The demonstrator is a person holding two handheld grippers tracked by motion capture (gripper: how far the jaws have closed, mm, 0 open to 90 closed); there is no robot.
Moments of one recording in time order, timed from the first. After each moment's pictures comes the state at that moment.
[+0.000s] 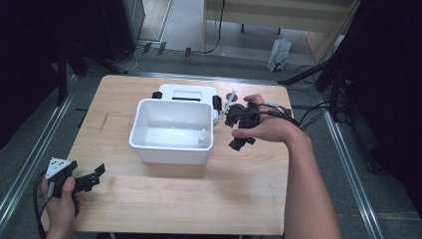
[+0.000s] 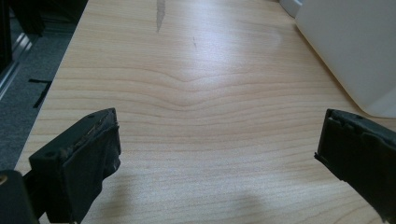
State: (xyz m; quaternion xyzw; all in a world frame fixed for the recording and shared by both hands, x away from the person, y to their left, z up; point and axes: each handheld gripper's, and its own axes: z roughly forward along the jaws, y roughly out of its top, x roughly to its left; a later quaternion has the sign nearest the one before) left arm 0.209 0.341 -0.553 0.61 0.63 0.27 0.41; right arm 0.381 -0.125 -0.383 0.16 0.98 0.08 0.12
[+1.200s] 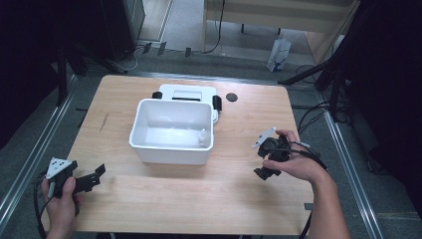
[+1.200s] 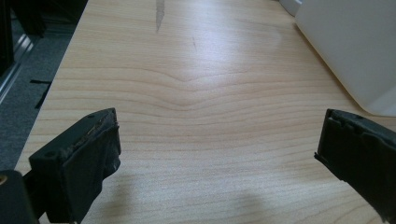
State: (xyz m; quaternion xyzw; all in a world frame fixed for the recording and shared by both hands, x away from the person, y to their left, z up) left arm 0.209 0.339 -0.553 0.61 0.62 0.27 0.41; right arm 0.335 -0.225 -0.462 0.24 0.96 0.12 0.13
